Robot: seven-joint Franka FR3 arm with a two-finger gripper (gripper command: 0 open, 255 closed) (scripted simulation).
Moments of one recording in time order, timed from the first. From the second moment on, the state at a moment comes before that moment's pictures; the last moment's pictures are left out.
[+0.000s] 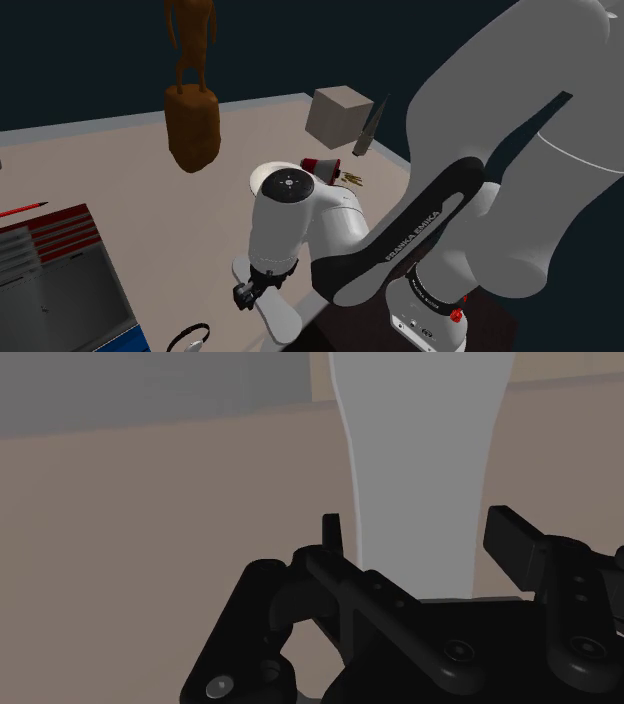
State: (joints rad) arm 0.45 0.05 0.48 -2.68 -0.07 2.70 0.99
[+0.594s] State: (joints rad) arm 0.45 0.06 0.48 -2.68 -0.07 2.70 0.99
